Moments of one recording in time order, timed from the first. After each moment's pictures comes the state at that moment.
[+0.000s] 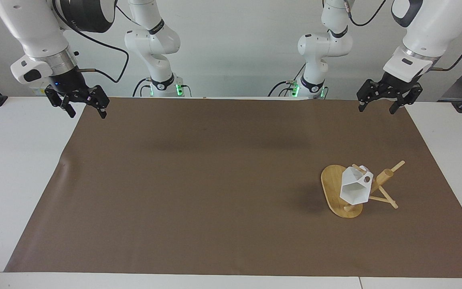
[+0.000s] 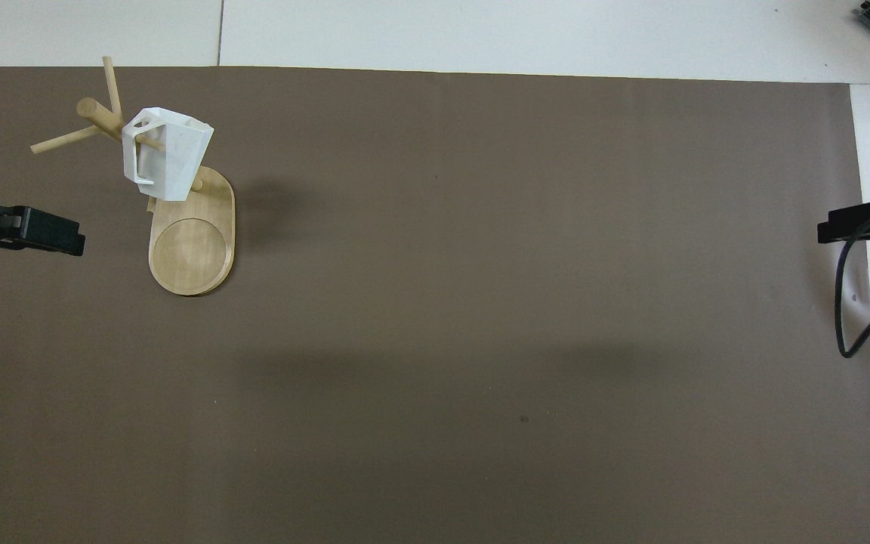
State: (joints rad) left arm -0.03 -0.02 -0.06 -1.56 -0.02 1.56 0.04; right arm -0.01 -0.02 -0.09 -1.63 0.01 1.68 -0.06
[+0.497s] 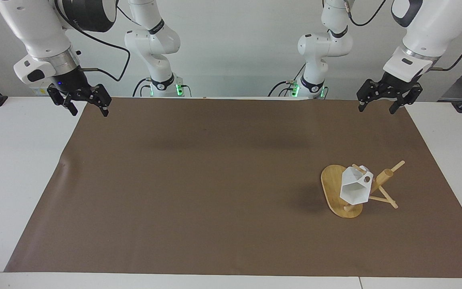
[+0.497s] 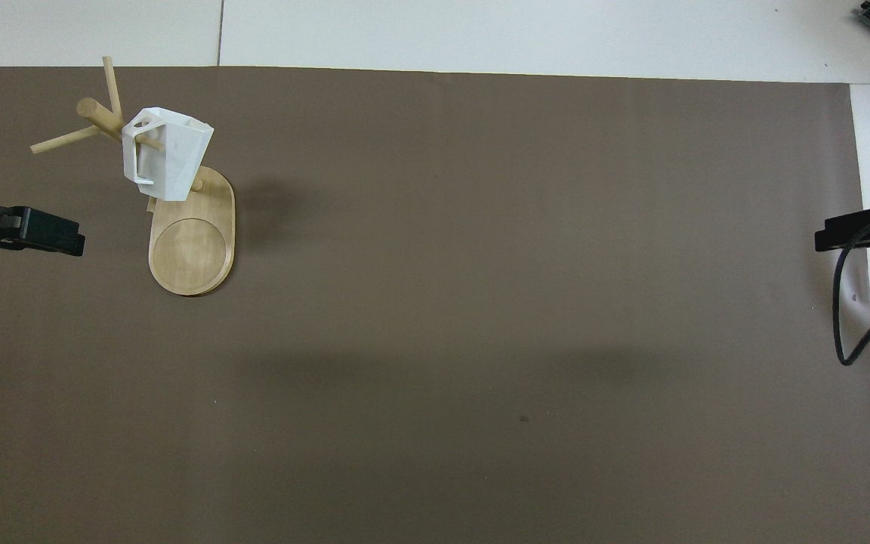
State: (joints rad) left arm -0.03 -0.02 -0.06 -1.57 -0.02 1.56 0.04; right arm -0.01 -0.03 -0.09 -1.64 0.01 1.66 -0.06
